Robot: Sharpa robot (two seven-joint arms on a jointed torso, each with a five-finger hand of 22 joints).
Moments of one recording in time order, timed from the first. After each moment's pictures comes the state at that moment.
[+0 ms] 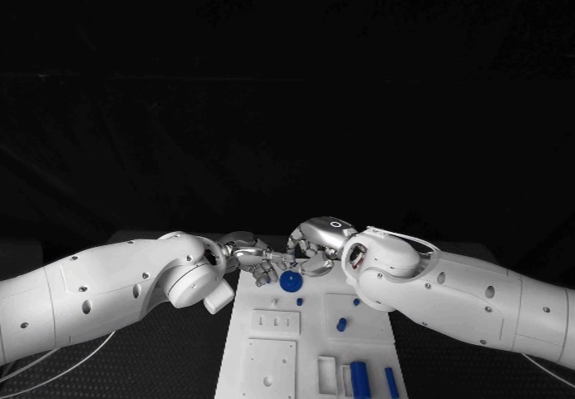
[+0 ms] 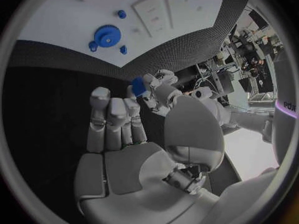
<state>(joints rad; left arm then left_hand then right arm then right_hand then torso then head) 1.41 -0.72 -0.17 1.45 -0.47 -0.12 -0.21 0.98 -0.16 0.39 0.10 0.05 0.89 0.13 0.31 0.43 1.28 0.02 0.42 0.34 1.09 -0.05 0.85 0.77 0.07 0.88 -0.12 0.78 1.31 1.26 -0.59 -0.01 1.42 -1.64 -0.26 -0.18 1.04 -0.21 0.76 -0.17 0.06 1.03 0.06 0.34 0.47 1.08 -0.03 1.23 1.05 1.30 -0.13 1.25 1.01 0.23 1.21 -0.05 0.95 1.31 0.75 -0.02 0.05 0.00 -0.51</state>
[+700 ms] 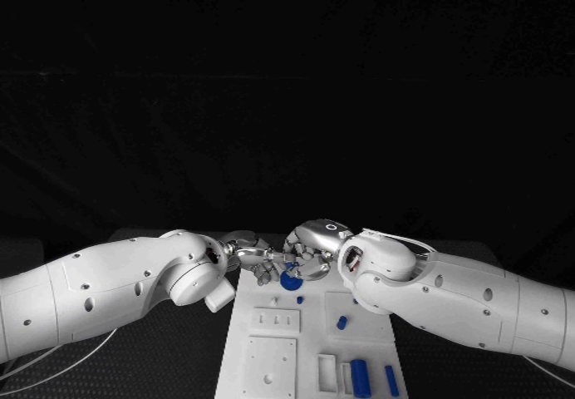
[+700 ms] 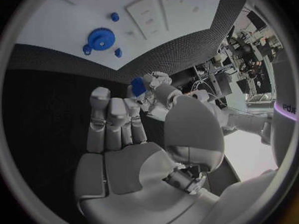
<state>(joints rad) 1.41 -0.71 -0.17 1.45 -0.47 -0.12 -0.22 1.02 -0.13 0.36 0.13 0.05 0.89 0.13 0.31 0.42 1.26 0.03 0.40 0.33 1.07 -0.04 0.83 0.73 0.07 0.86 -0.11 0.77 1.31 1.26 -0.58 -0.02 1.45 -1.65 -0.25 -0.19 1.04 -0.21 0.76 -0.17 0.06 1.03 0.06 0.34 0.47 1.09 -0.03 1.23 1.05 1.31 -0.13 1.25 1.01 0.23 1.21 -0.05 0.95 1.31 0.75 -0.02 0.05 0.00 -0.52</state>
